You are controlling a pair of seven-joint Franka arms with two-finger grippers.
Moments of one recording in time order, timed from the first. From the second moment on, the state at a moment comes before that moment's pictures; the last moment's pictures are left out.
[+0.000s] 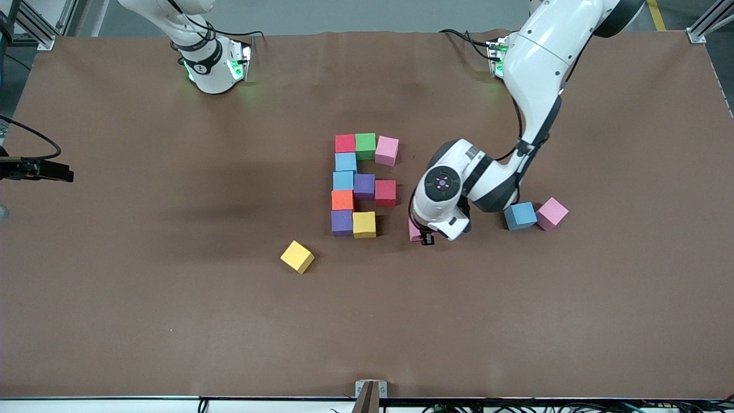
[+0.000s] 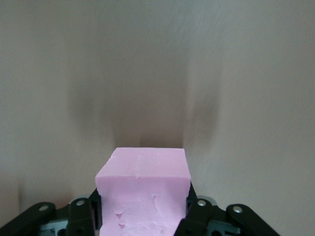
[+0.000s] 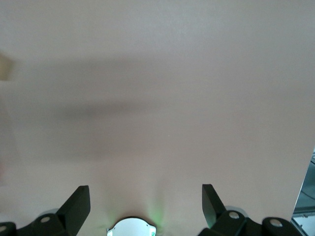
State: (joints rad) left arm -0.41 0.72 -0.25 -1.62 0.18 2.27 -2.35; right arm -0.07 0.31 -0.02 -1.19 -0.10 1.27 -0.08
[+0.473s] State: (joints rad) left arm -0.48 0.79 -0.25 -1.52 0.18 2.28 -2.41; right arm -0.08 0.31 -0.02 -1.13 -0.05 1.27 -0.08
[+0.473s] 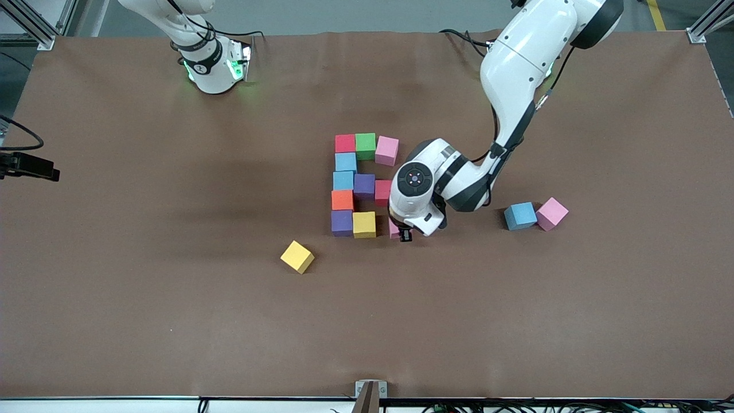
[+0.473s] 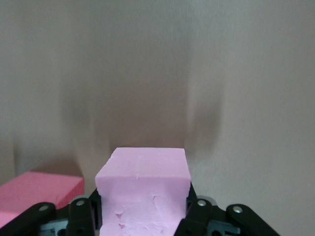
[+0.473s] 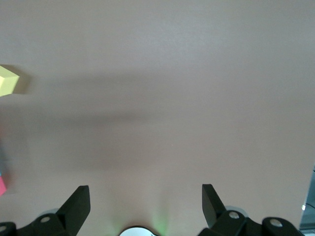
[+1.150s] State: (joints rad) left arm -0.52 0.81 -0.24 -1.49 0.18 2.31 -2.43; right arm -0.08 0.23 -0.01 -1.13 -0.05 1.17 -0.08
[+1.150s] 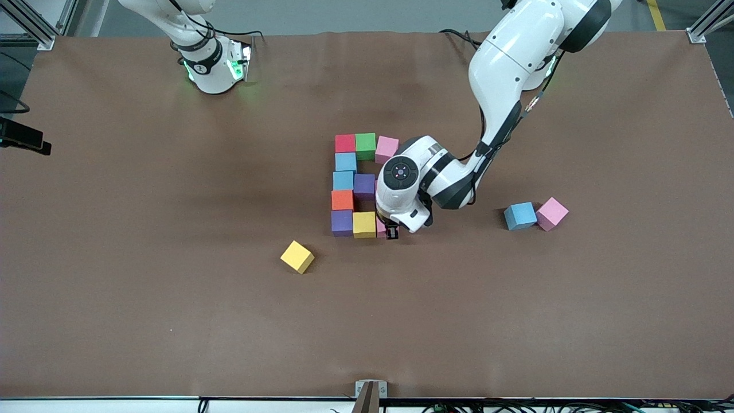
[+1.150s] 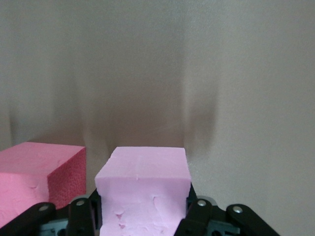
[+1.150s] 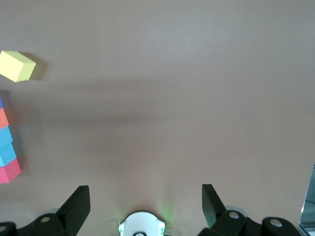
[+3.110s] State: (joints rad) left arm -0.24 0.38 -0.24 -1.70 0.18 2.06 -1.53; right arm -0.01 -0.02 -0.06 -1.45 0.00 1.32 -0.08
